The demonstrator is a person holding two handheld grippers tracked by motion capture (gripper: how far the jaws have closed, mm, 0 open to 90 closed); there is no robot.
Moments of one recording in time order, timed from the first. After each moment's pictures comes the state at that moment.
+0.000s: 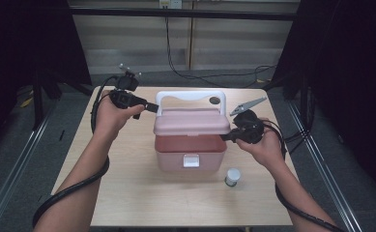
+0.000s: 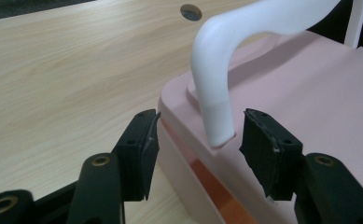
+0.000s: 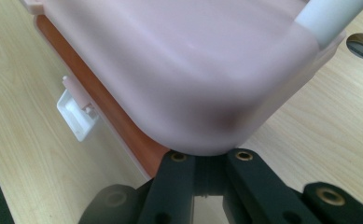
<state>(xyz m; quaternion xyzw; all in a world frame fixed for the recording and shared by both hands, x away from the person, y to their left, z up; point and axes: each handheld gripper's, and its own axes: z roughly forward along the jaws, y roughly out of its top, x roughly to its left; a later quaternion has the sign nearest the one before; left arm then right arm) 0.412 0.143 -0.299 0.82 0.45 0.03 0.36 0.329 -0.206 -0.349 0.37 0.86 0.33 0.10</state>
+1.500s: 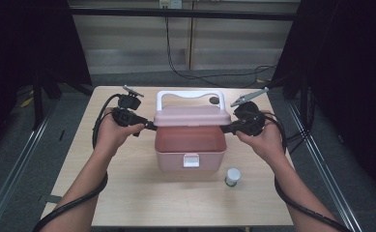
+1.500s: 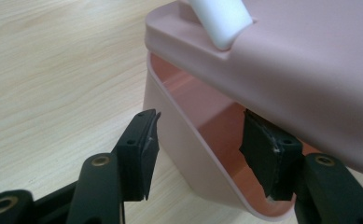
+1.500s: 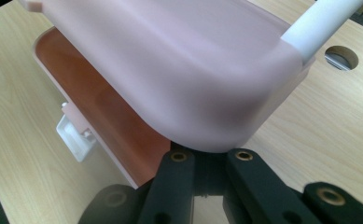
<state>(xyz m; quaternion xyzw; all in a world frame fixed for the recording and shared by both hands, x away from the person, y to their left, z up) 0.396 0.140 -0.344 0.84 0.42 0.02 0.33 0.336 -0.205 -0.329 0.39 0.85 0.34 0.11</state>
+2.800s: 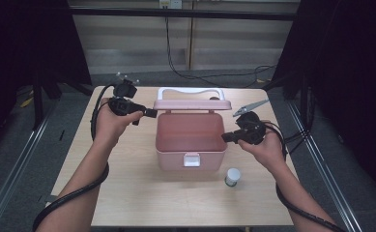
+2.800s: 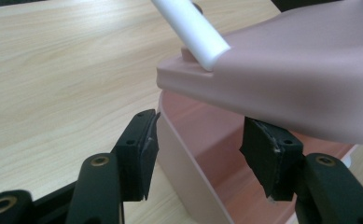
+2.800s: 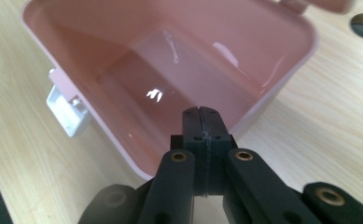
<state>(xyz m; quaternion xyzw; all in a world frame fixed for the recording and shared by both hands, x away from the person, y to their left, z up) 0.407 0.145 -0.315 0.81 0.45 0.03 0.38 0.332 -0.215 -0.363 0.39 0.85 0.33 0.08</state>
